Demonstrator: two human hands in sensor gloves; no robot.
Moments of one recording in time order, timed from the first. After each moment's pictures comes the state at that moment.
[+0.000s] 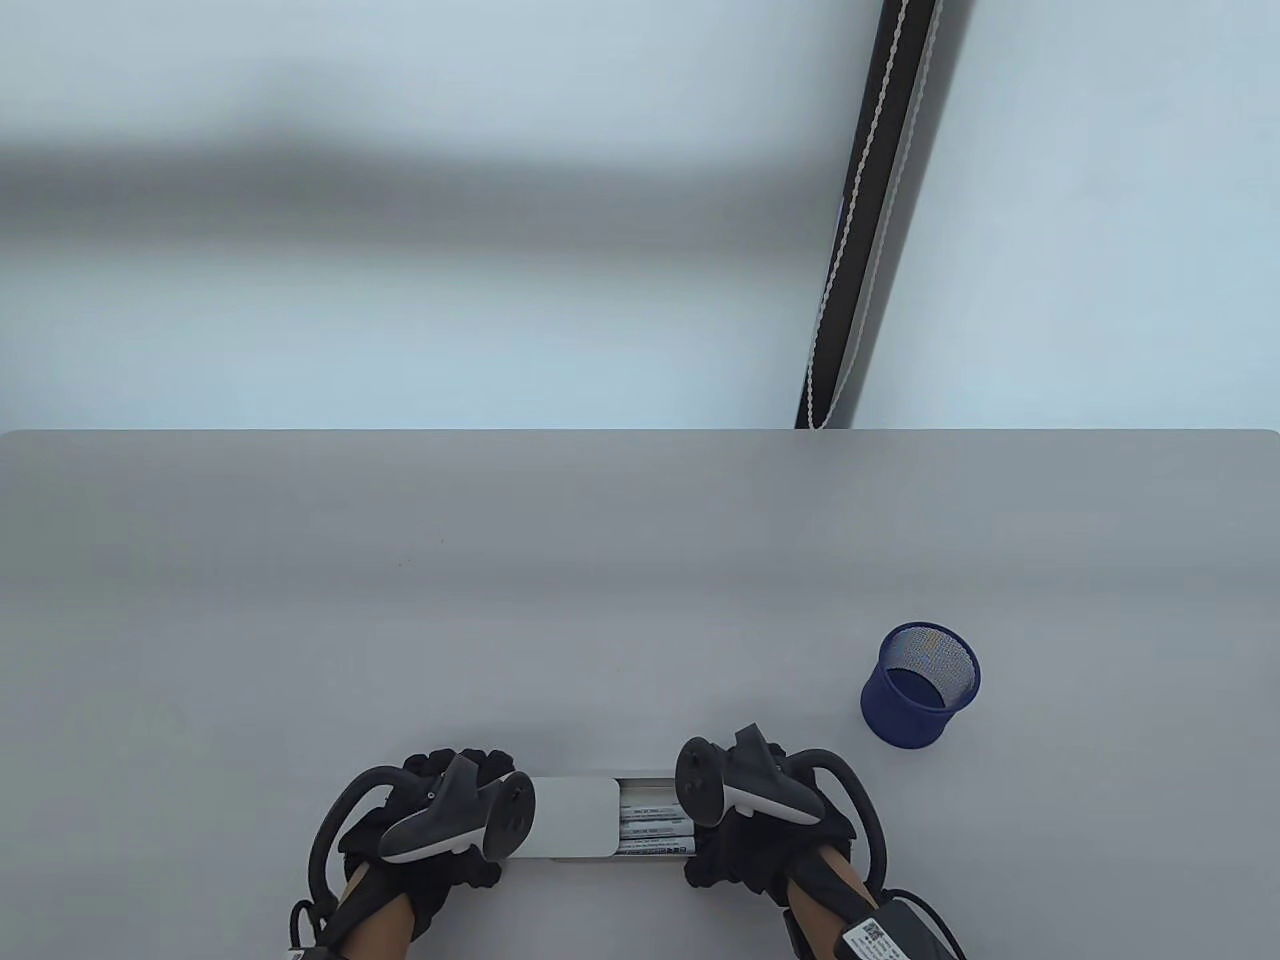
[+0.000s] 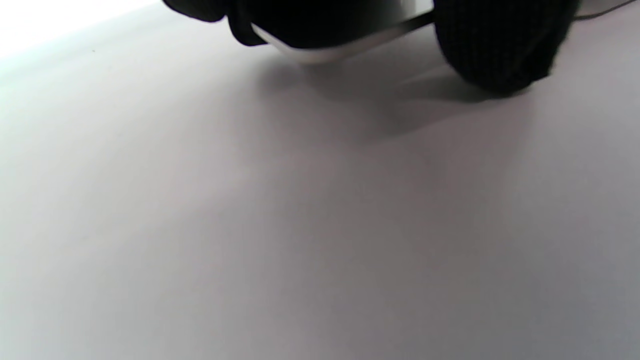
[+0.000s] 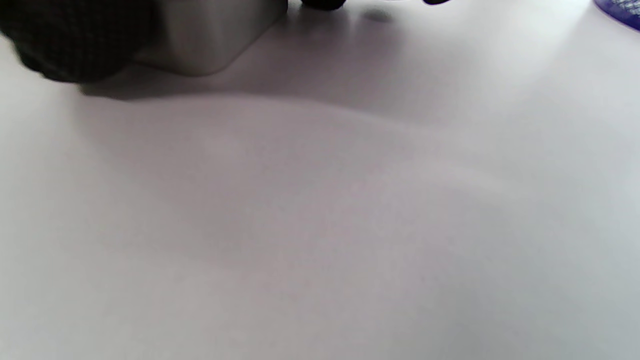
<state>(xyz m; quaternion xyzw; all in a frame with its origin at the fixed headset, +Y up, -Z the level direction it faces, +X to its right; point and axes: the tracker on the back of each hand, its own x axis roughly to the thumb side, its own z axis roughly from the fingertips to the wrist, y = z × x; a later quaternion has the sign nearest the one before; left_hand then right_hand) -0.182 -0.756 -0.263 -0.23 -0.17 -0.16 0.95 0.078 -0.770 -0.282 -0.13 -0.27 -0.95 0.05</state>
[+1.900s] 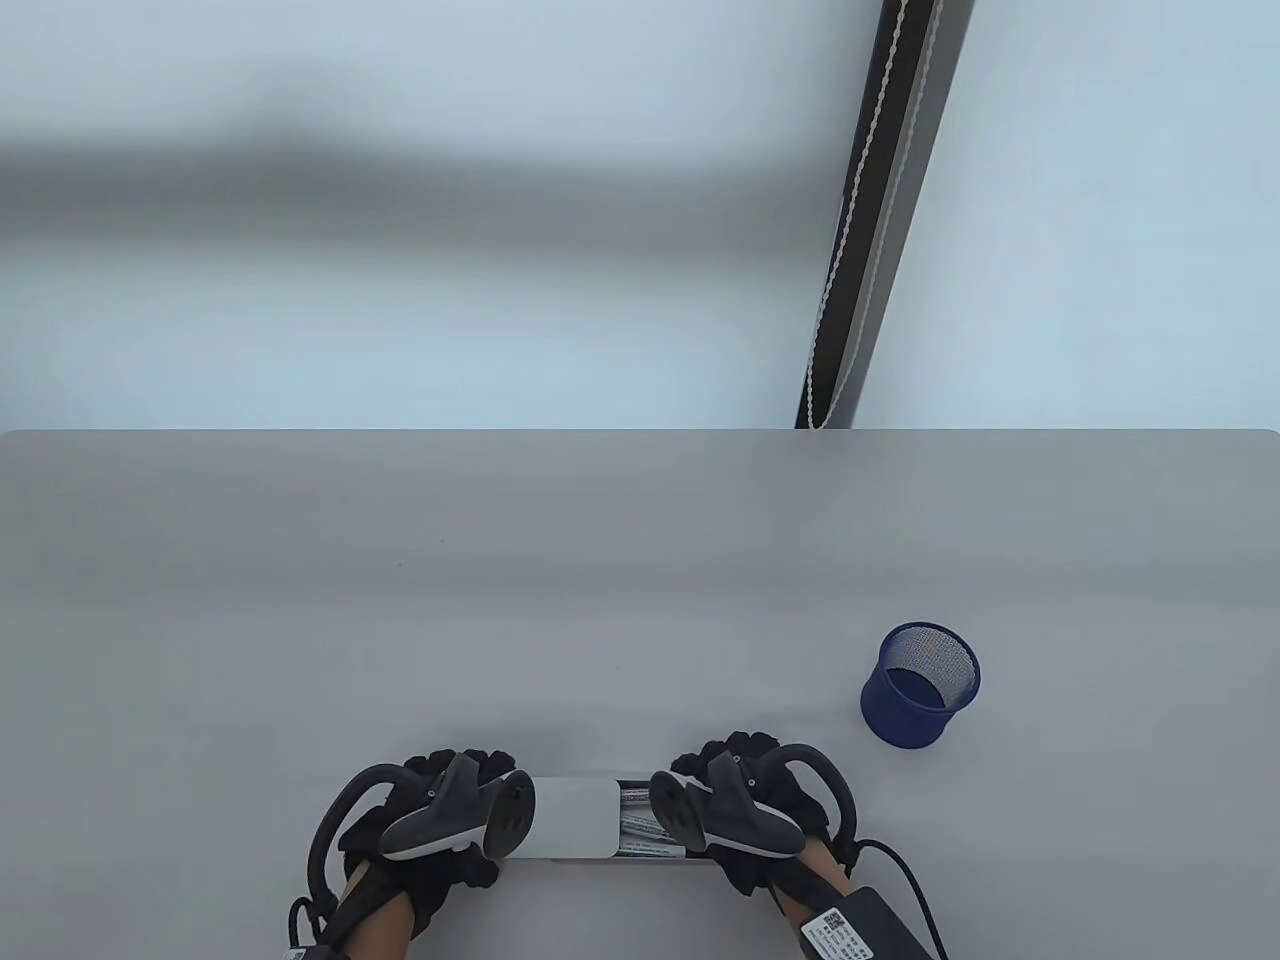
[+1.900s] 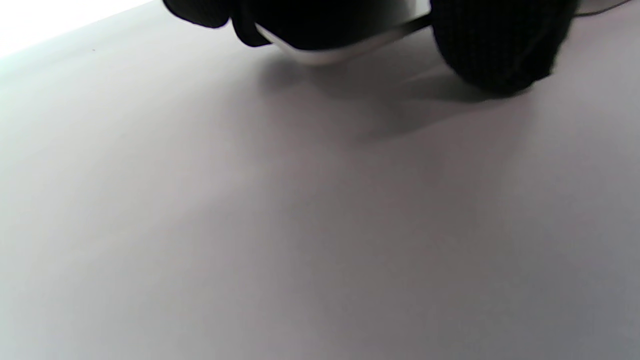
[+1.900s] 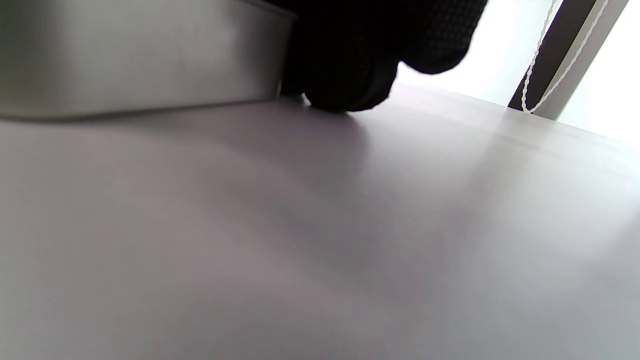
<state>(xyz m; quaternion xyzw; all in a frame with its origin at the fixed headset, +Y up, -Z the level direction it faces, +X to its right) -0.183 -0.757 -0.265 -0.23 -0.17 -0.16 0.94 0.056 -0.768 -0.282 -0.20 -0.02 -0.97 0.11</state>
